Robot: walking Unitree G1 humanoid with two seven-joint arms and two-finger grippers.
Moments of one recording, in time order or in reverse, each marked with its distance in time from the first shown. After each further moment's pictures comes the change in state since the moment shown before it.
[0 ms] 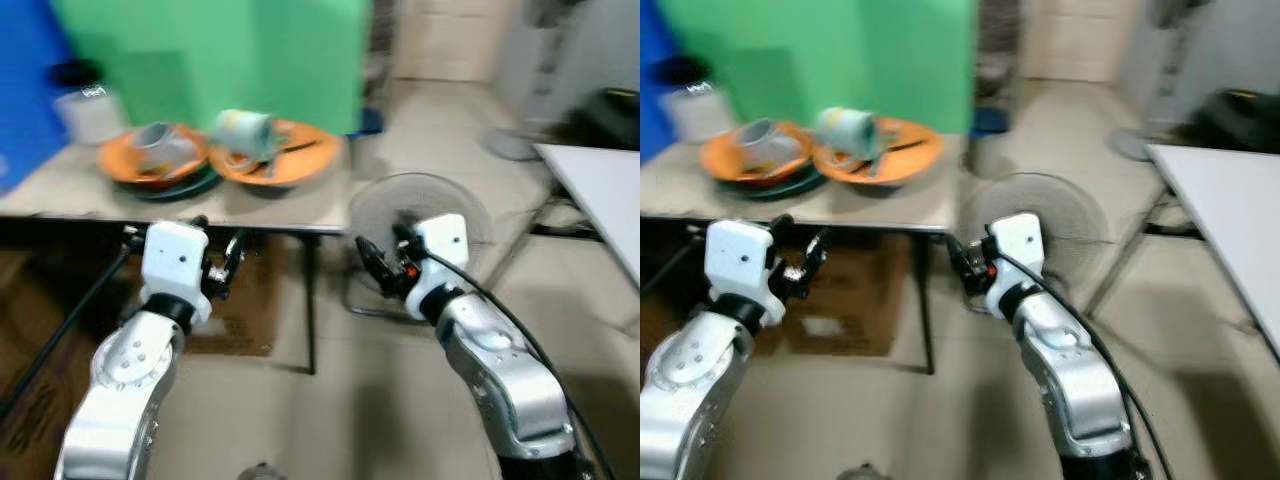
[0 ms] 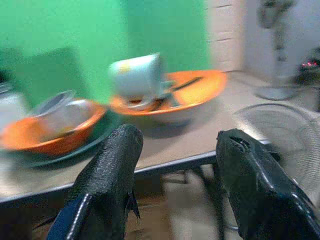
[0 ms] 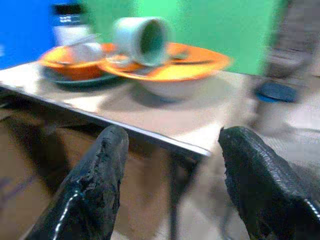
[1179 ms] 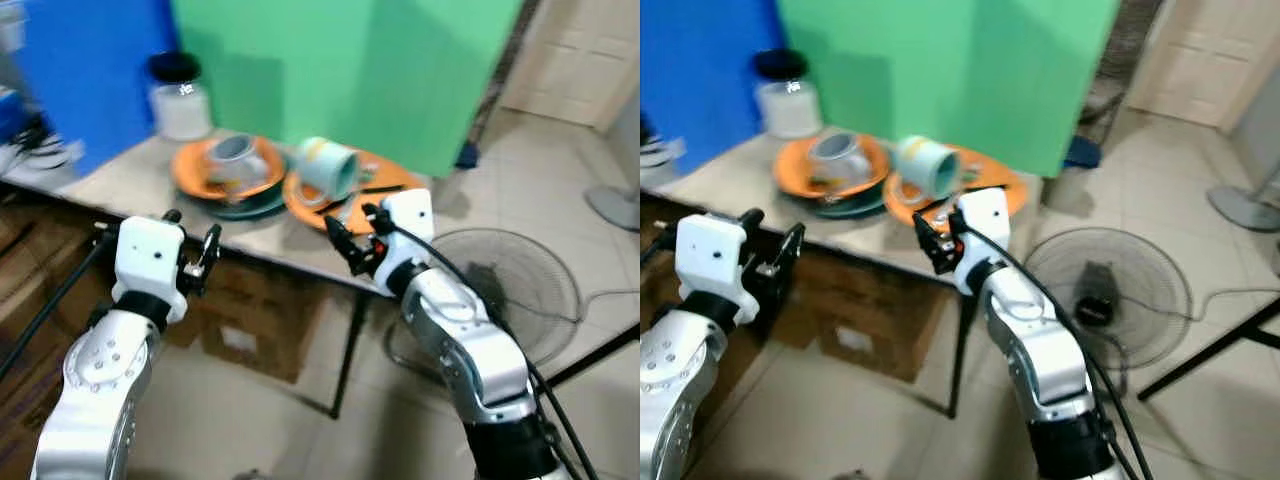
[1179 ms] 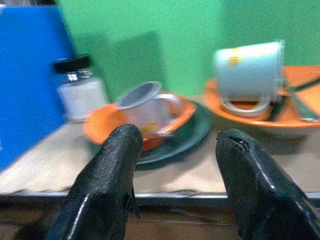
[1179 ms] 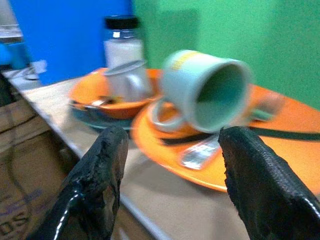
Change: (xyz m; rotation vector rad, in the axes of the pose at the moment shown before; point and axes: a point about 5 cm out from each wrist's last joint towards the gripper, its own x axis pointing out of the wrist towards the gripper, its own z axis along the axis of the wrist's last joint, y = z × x) left arm -0.003 0.009 0.004 0.036 0.005 0.014; right arm 0.026 0.010 0.017 0.012 -0.029 0.020
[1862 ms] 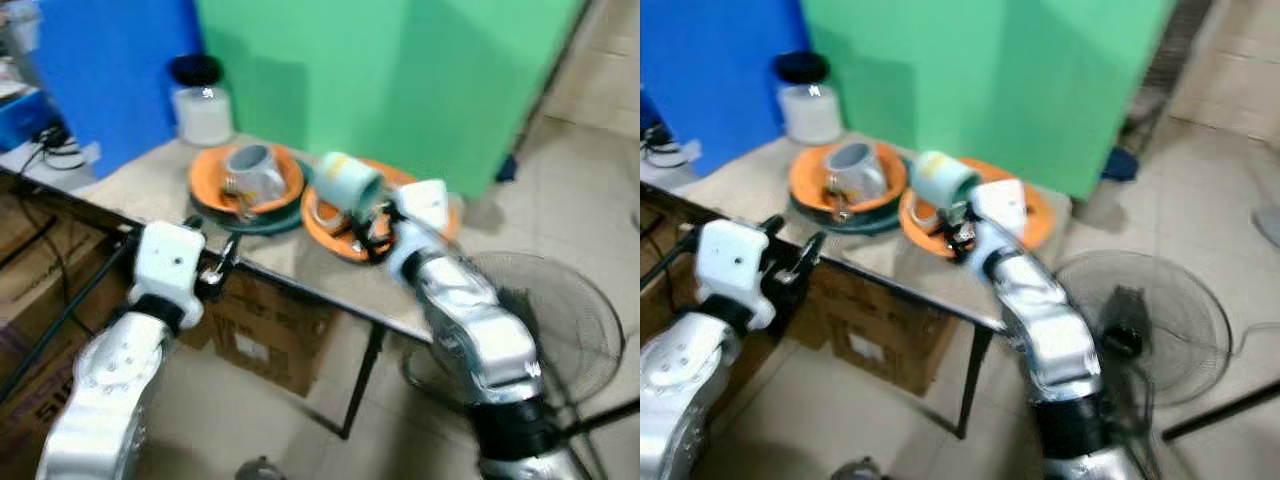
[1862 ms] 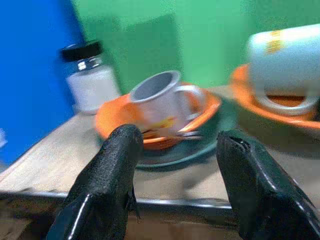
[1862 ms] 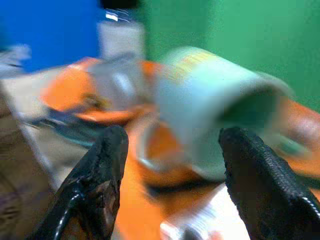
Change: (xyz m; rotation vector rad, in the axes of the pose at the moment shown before) left arm -0.003 -0.003 -0.003 0.021 0.022 -0.033; right arm 0.013 -0.001 0.005 -0.028 0.060 -0.042
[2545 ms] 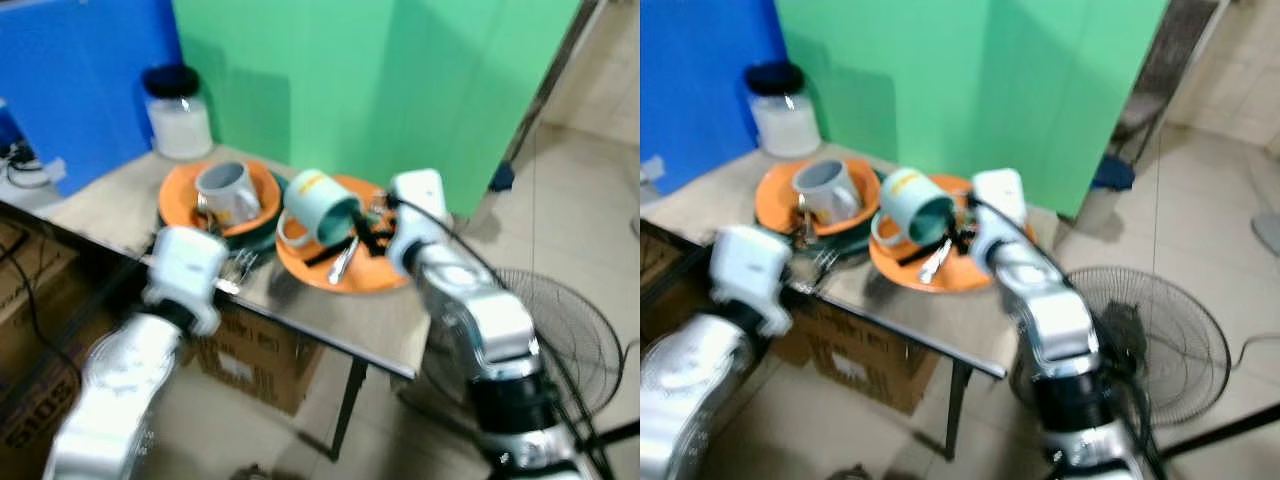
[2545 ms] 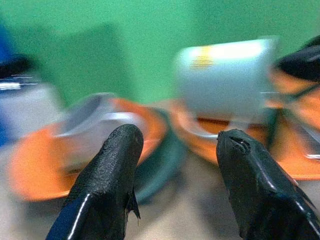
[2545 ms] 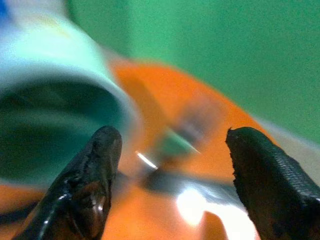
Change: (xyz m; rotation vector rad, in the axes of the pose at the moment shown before) left arm 0.003 -0.028 0.005 -0.013 -0.019 -0.200; right arm 0.005 -0.032 -0.006 -0.006 0.164 -0.160
